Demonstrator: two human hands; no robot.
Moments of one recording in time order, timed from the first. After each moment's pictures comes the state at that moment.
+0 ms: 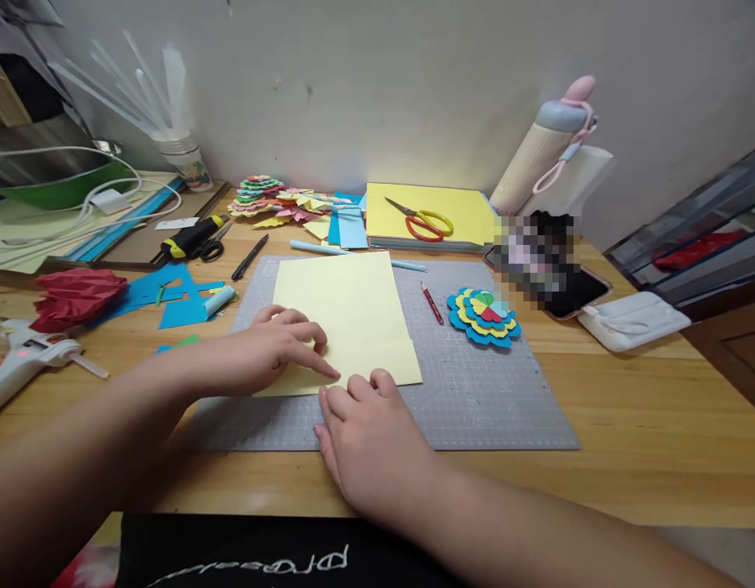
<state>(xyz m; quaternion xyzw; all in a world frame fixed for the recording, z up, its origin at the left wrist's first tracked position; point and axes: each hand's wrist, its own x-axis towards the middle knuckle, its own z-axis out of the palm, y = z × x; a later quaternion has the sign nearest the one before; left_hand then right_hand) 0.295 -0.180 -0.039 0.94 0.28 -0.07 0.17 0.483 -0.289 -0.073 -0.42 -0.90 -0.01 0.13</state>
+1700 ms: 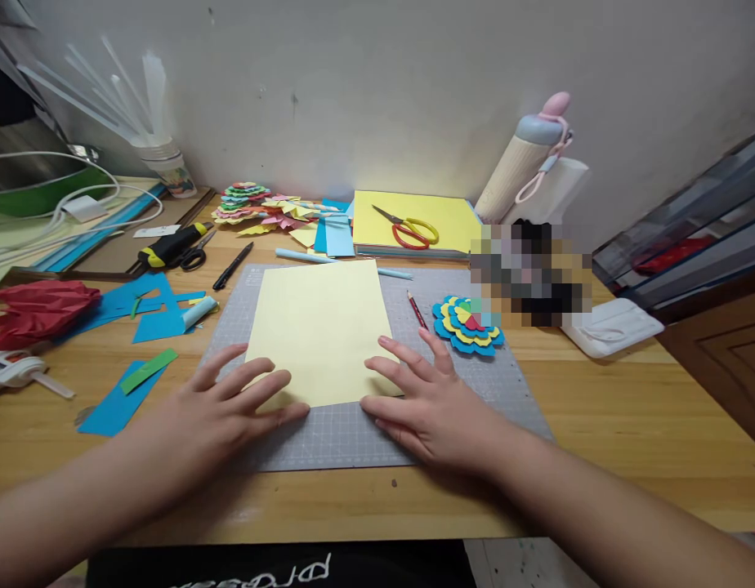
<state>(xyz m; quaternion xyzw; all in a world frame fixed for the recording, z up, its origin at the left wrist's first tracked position) 0.273 -0.238 -0.049 0.96 0.26 0.01 -0.05 0.580 -0.260 -0.070 -0.37 -0.92 0.01 0.14</state>
